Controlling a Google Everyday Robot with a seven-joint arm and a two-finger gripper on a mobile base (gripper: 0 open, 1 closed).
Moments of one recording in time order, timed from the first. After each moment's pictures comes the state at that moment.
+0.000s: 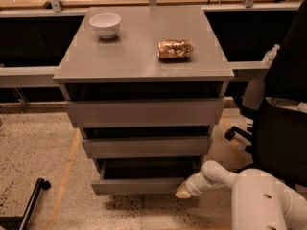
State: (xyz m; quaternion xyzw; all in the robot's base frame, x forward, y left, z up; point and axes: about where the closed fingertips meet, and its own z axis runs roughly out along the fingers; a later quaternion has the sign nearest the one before) arm 0.563 -0.145 0.165 -0.54 0.79 0.24 0.17
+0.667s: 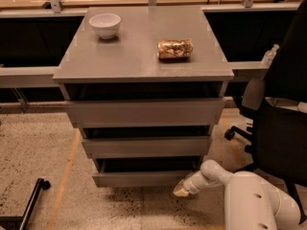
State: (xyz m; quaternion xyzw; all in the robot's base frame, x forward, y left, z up) arm 0.582 -0.132 0.152 -0.55 0.77 0.26 0.19
